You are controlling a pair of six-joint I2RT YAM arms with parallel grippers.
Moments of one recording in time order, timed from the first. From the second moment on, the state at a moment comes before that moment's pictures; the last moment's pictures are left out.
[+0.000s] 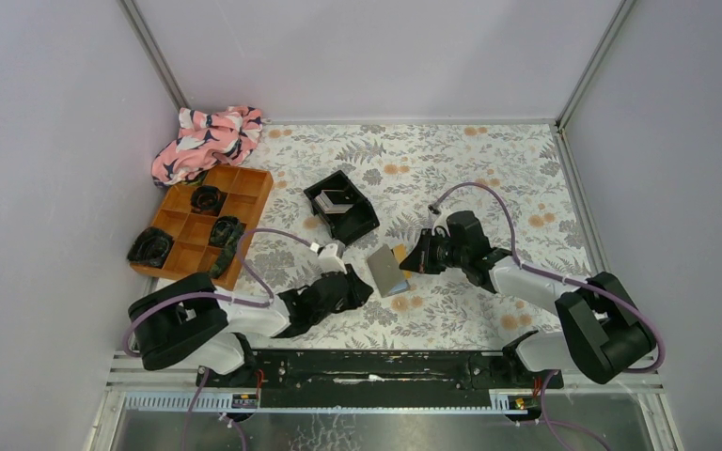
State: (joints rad) left arm -1.03 1.42 0.31 0.54 -0.30 -1.00; right arm 0.51 1.35 0.53 0.15 -0.45 0.62
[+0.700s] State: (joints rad) left arm -1.08 1.57 0.53 0.31 -0.41 -1.00; right arm 0.61 1.30 0.56 0.09 -0.37 0.61
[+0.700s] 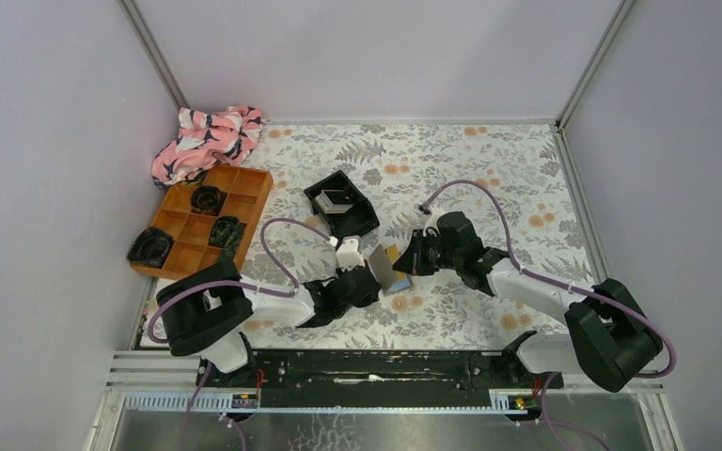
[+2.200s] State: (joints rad) left arm -1.01 1.75 0.66 0.44 -0.42 -0.90; right arm 0.76 1.41 0.61 0.07 -0.05 0.58
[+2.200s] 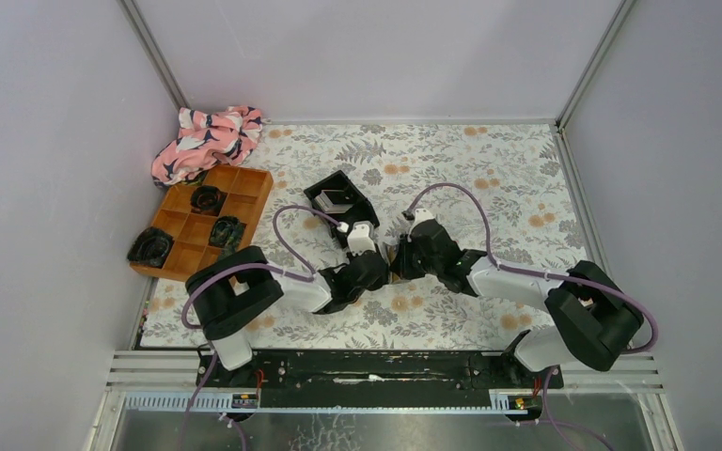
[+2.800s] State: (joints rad) left arm -1.01 1.52 0.58 0.18 -0.43 -0.91; right arm 0.79 1.48 0.64 0.11 -0.05 0.57
